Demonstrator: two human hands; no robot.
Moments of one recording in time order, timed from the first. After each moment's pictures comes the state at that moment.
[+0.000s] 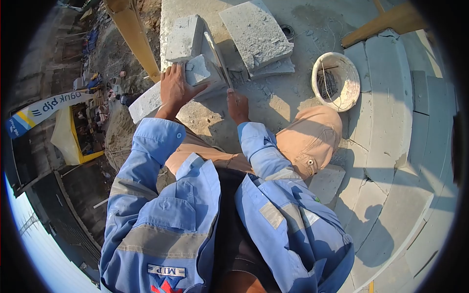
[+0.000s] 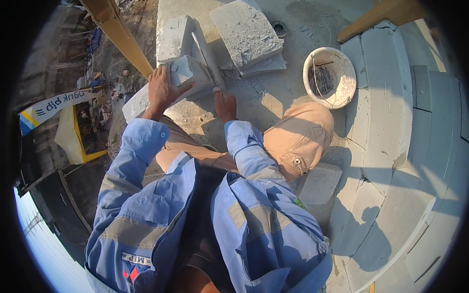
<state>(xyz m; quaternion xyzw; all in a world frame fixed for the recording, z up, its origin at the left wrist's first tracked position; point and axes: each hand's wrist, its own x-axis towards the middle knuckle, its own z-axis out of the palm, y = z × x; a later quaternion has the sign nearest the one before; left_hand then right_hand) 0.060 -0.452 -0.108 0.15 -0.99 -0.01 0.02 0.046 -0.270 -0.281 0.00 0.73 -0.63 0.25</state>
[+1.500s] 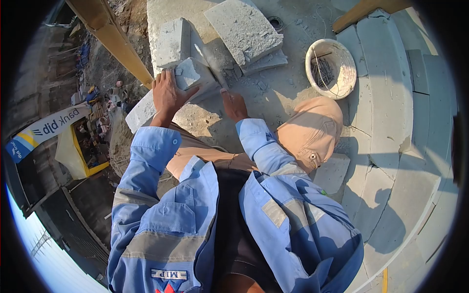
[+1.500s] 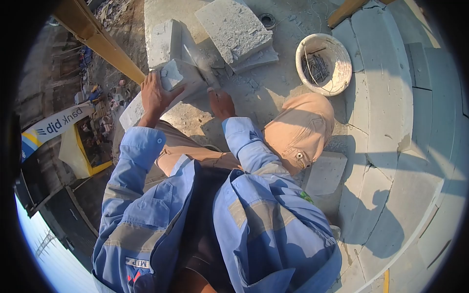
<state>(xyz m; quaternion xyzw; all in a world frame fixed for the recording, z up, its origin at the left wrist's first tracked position) 0.062 -0.451 -0.109 0.14 -0.99 -0.02 0.02 0.044 -0.267 -0.291 -0.03 0.79 -0.55 0.28</state>
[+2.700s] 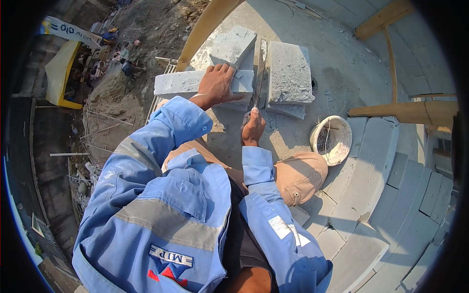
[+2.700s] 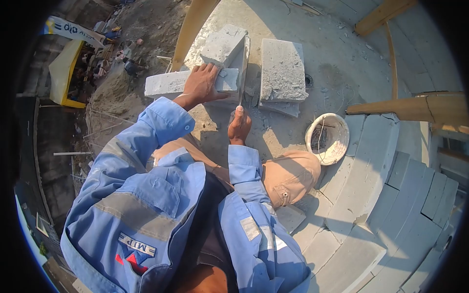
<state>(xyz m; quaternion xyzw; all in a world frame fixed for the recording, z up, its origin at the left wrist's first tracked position) 0.063 -0.455 -0.102 0.17 -0.98 -0.05 -0.01 0.043 -0.270 -0.202 -0.14 0.76 -0.62 0.13</state>
